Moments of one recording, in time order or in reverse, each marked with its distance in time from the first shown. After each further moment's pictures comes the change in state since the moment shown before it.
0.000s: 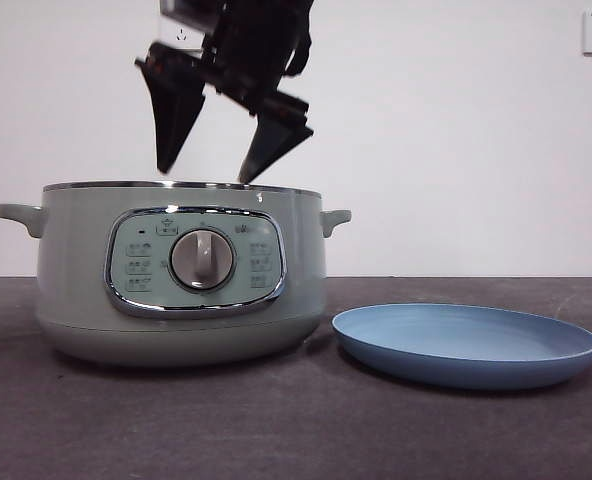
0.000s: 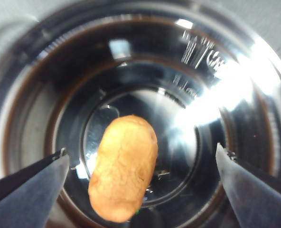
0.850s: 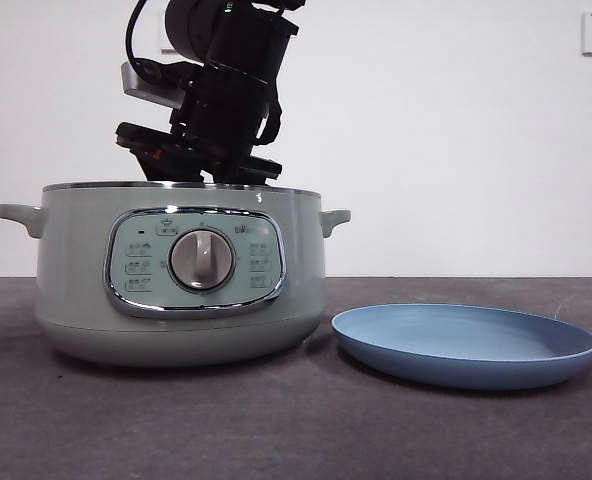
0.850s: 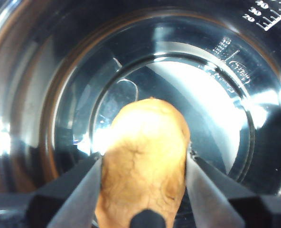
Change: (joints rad) left arm 0.000 0.023 0.000 0.000 0.010 0.000; right arm 0.039 0.115 0.002 -0.014 0.008 -0.019
